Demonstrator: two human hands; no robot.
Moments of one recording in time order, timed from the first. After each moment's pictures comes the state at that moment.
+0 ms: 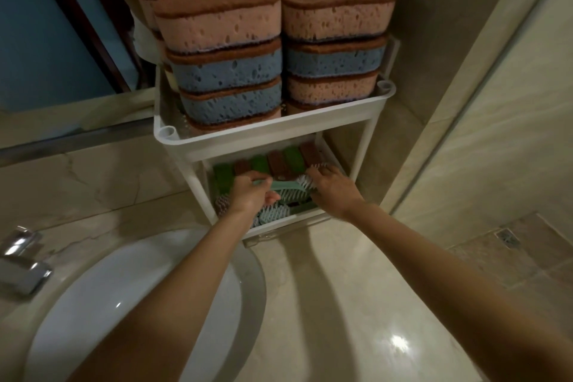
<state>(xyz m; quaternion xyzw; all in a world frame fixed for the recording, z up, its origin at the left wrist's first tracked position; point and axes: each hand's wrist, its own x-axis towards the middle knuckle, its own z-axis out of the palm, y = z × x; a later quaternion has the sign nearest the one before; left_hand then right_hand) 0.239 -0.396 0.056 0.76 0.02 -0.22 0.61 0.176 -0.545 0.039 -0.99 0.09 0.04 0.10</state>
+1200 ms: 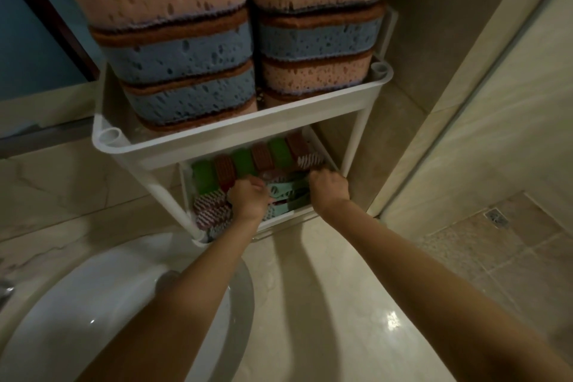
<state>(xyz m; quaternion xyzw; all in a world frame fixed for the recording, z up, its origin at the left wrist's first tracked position) 0.250 -0.430 0.007 0.84 0.03 -0.17 0.52 0.188 -0.547 0.020 -0.96 0.24 0.09 0.10</state>
